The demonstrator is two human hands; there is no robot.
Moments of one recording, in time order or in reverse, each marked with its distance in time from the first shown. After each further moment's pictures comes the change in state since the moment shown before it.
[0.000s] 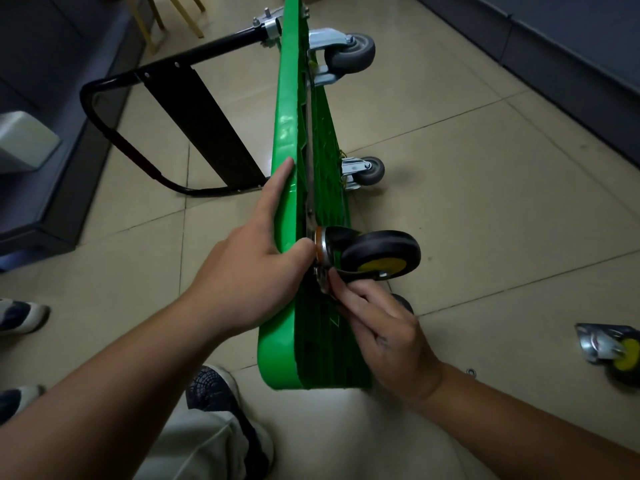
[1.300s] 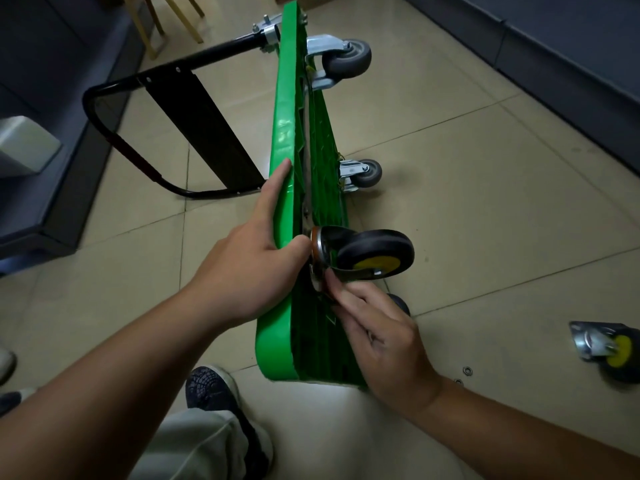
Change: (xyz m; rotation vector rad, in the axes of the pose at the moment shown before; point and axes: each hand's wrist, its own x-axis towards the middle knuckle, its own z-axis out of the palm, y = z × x) left_hand 0.002 0.000 -0.002 -0.006 -0.020 0.002; right_hand -0.004 -0.019 0.001 0.018 0.078 0.091
